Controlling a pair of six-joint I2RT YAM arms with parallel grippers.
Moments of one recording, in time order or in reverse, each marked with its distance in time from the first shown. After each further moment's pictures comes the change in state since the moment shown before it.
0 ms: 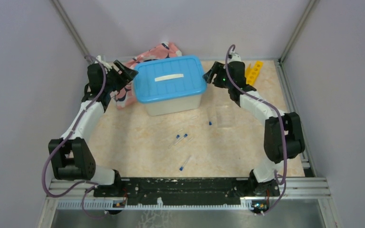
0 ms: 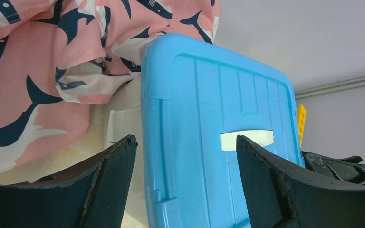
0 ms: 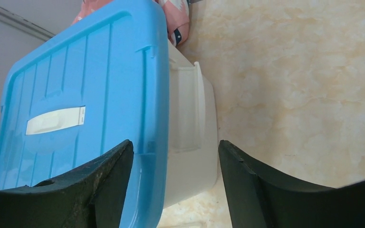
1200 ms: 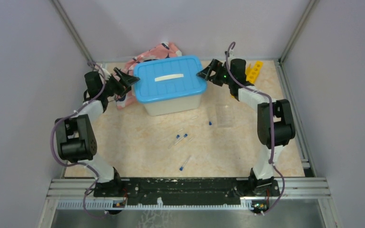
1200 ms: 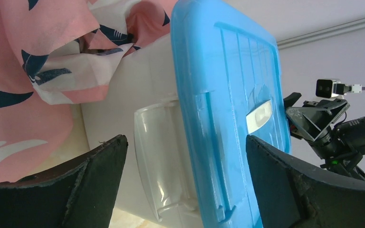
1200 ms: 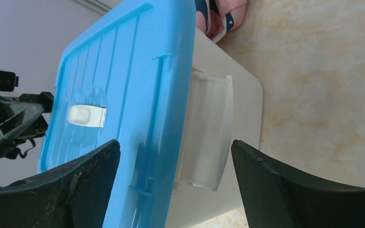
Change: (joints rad) left arm 0.163 0.233 -0.093 0.322 0.461 -0.079; right arm -0.081 0.198 0.082 0.154 -0.358 0.116
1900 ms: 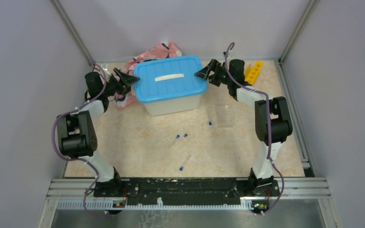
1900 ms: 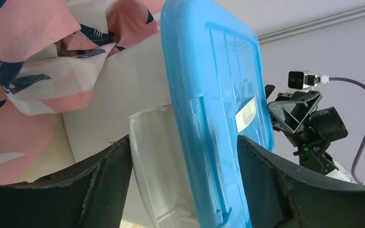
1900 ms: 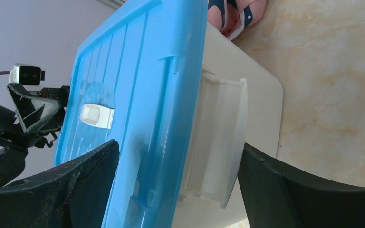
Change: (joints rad) left arm 0.000 0.062 0.000 0.127 0.091 -0.090; right arm 0.000 0.059 0.017 0.083 -0.075 0.073
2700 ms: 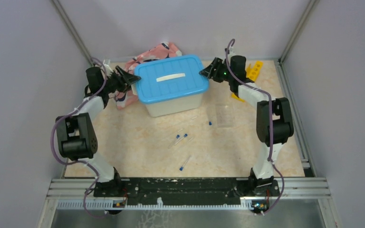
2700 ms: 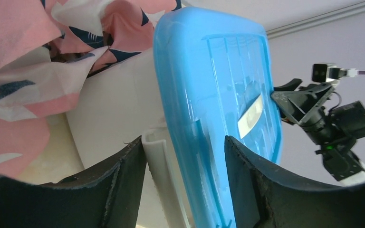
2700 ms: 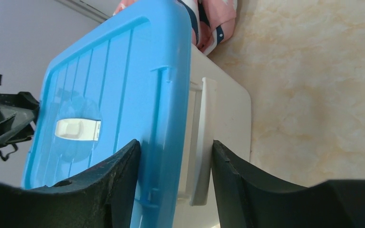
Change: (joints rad) left arm -0.025 -0.027 0.067 -0.159 -0.029 0.078; right arm -0.003 -0.016 0.053 -0.110 0.078 -0.101
